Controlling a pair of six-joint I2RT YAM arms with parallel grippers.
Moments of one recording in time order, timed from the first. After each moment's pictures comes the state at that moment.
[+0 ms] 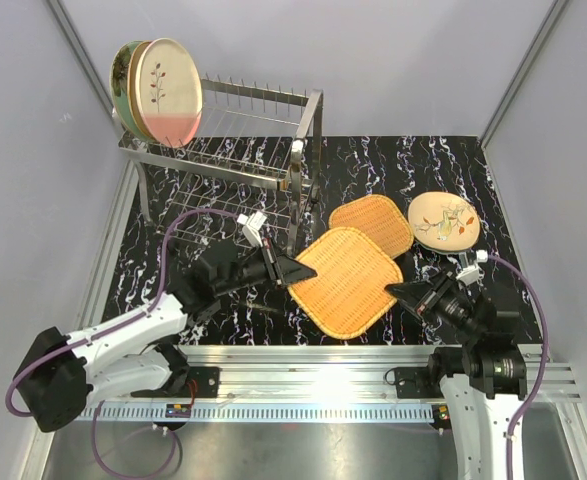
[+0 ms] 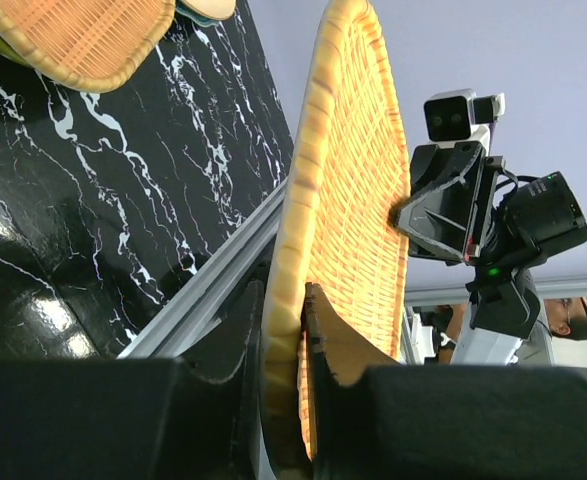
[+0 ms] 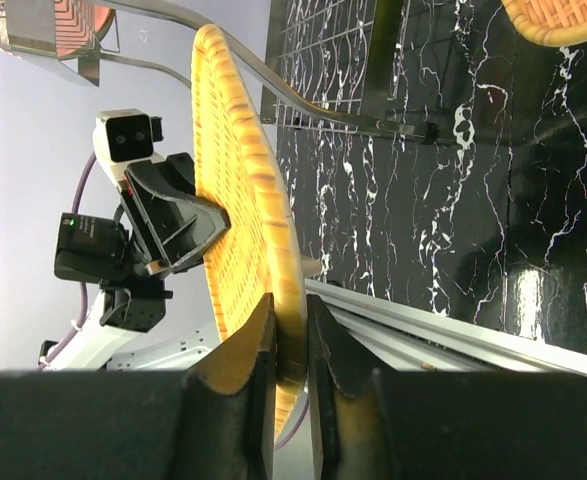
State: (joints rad) left arm -0.80 1.04 0.55 0.31 0.37 -1.10; right arm -0.04 0.18 0.56 -0.67 -0.73 1.05
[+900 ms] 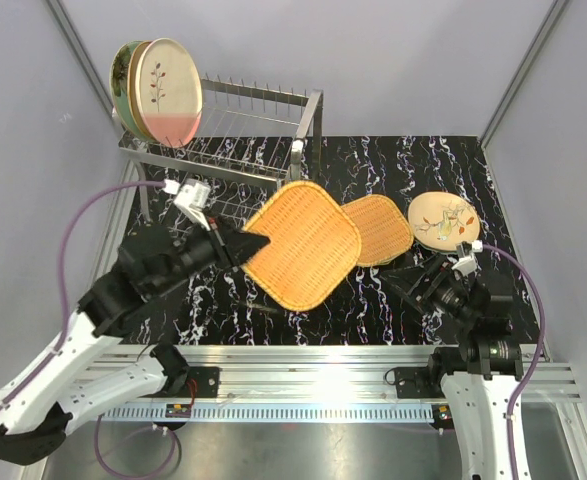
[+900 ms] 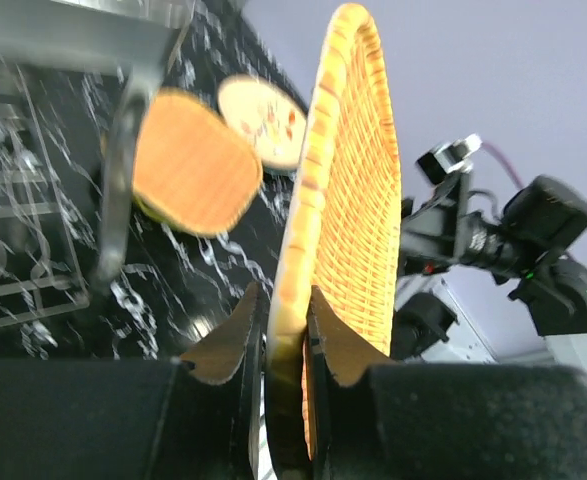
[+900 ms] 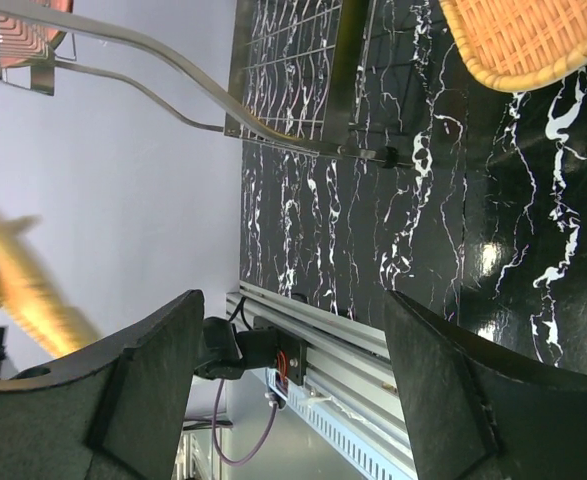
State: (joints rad) left arm -0.81 0.75 1.03 -0.40 0.06 -0.62; right arm -0.03 0.30 0.52 -0.57 -0.69 0.95
